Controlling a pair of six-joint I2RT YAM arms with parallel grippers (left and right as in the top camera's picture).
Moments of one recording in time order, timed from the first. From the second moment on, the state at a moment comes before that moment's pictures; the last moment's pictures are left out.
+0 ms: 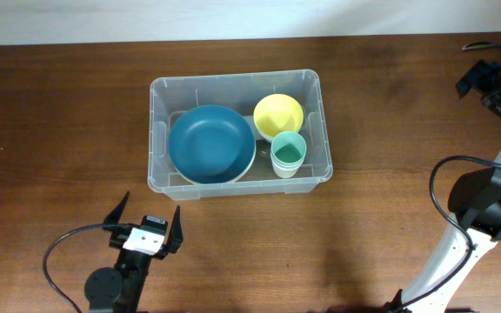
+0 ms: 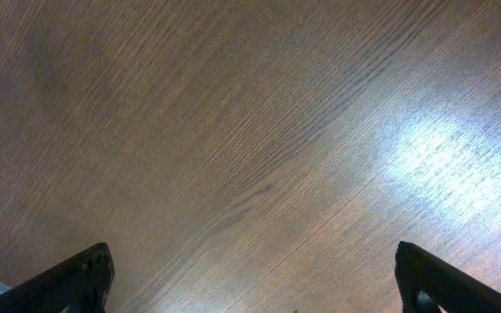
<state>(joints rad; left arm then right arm) 0.01 0.01 0.04 -0.11 0.21 0.37 -0.43 2.28 2.57 -1.69 0.08 0.42</state>
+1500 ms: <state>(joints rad) 0.01 0.01 0.04 -0.11 0.21 0.37 0.03 0.36 0.58 -0.27 0.09 0.27</state>
